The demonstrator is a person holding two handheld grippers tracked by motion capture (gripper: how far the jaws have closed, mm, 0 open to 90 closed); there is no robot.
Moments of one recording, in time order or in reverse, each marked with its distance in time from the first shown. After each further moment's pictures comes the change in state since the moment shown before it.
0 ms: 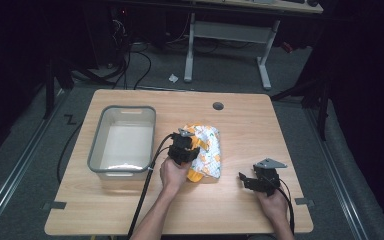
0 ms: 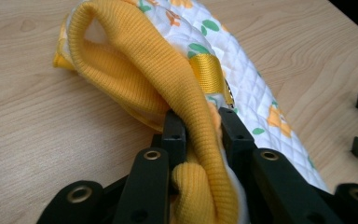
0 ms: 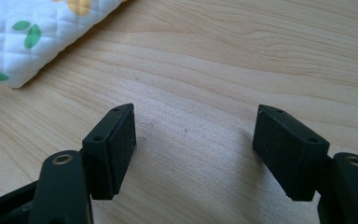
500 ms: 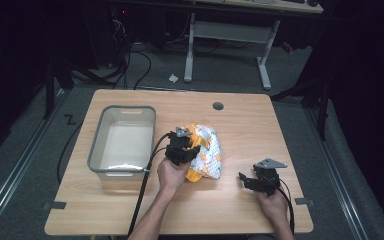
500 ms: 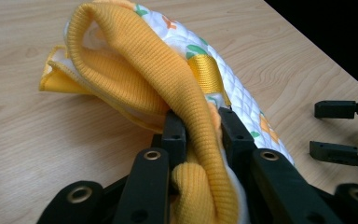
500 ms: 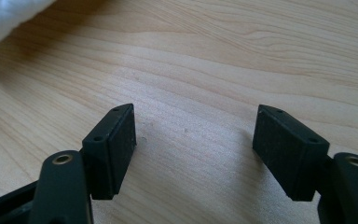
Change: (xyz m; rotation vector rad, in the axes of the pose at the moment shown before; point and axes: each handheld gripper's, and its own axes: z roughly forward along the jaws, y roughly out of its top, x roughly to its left) left arm -0.007 0.004 -0.029 -0.064 -0.030 0.018; right arm 0.000 0.000 0.000 0.001 0.001 0.002
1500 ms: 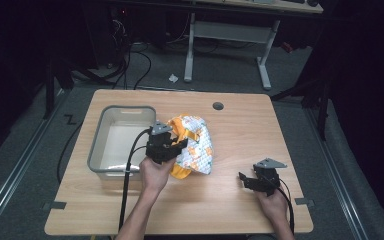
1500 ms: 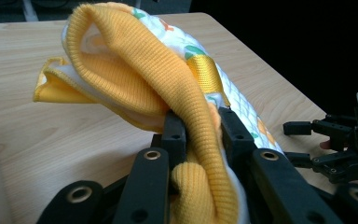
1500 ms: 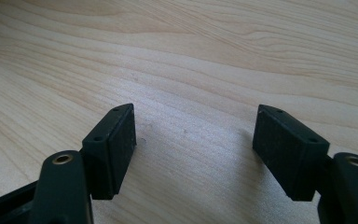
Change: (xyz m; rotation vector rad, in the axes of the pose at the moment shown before) left arm 0.018 0.009 -0.070 -0.123 -0.045 -0.012; right arm 0.000 0.000 0.000 0.000 -0.003 0.002
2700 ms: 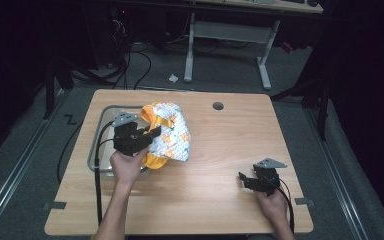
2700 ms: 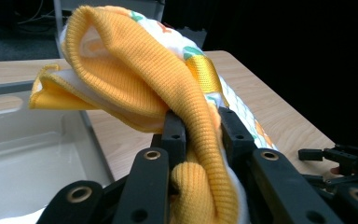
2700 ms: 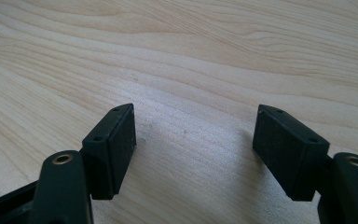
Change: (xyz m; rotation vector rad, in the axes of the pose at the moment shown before) left arm 0.050 0.014 -0.059 -0.111 0.046 -0.036; right arm 0.000 0.000 0.000 0.001 0.000 0.003
